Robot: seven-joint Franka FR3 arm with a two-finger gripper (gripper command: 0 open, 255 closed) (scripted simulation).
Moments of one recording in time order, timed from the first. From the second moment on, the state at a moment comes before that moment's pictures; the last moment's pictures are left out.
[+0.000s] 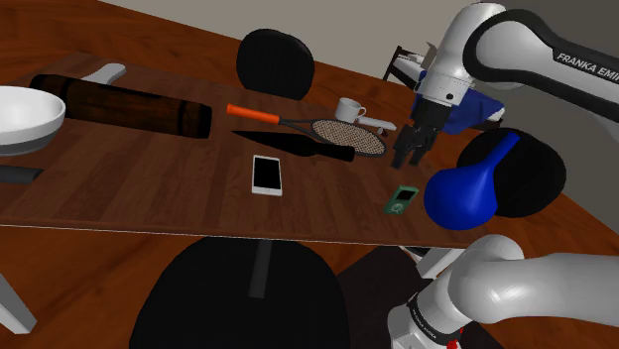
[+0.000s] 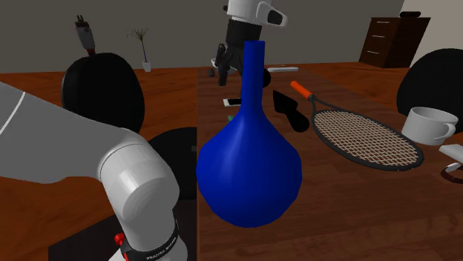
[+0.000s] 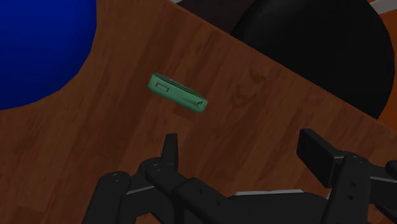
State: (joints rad) arm 0.02 -0.75 -0.03 -2.32 0.10 1.42 0.04
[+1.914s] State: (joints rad) arm -0.01 -1.04 -0.03 -2.69 -0.03 1.65 -0.02
